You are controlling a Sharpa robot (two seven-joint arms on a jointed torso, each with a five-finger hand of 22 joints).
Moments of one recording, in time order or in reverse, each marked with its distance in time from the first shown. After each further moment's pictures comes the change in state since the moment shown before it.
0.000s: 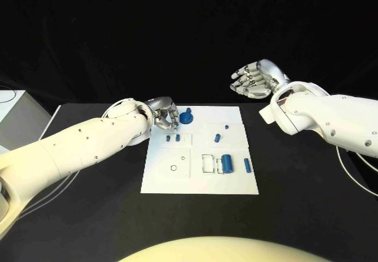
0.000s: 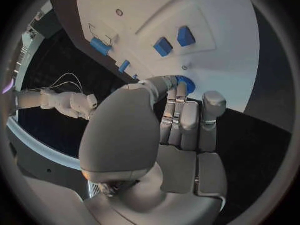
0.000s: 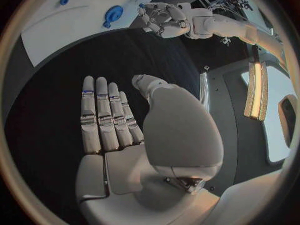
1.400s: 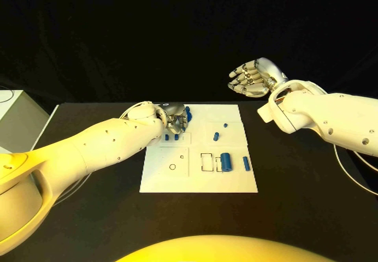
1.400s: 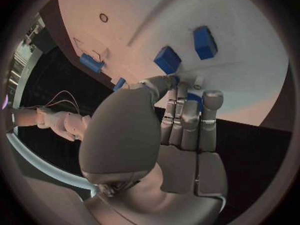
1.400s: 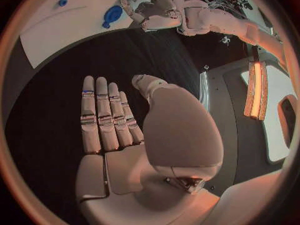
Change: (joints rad) left arm 0.000 0.147 -0.050 -0.141 -0.112 0.037 -0.008; left_hand 0.019 -0.023 -0.028 0.034 0.000 -0.028 0.000 0.010 -0.007 -0.060 0.004 0.079 0.009 -0.049 0.006 -0.019 -0.048 0.015 -0.047 0.012 -0.041 -0.060; right arm 0.000 0.010 0.000 0.000 0.000 -0.003 0.001; right_hand 0.000 0.000 0.000 0.000 0.000 0.000 0.000 0.000 0.000 0.000 0.000 0.000 0.000 0.000 0.000 0.000 0.000 0.000 0.000 0.000 0.000 0.001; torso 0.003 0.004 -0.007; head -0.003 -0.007
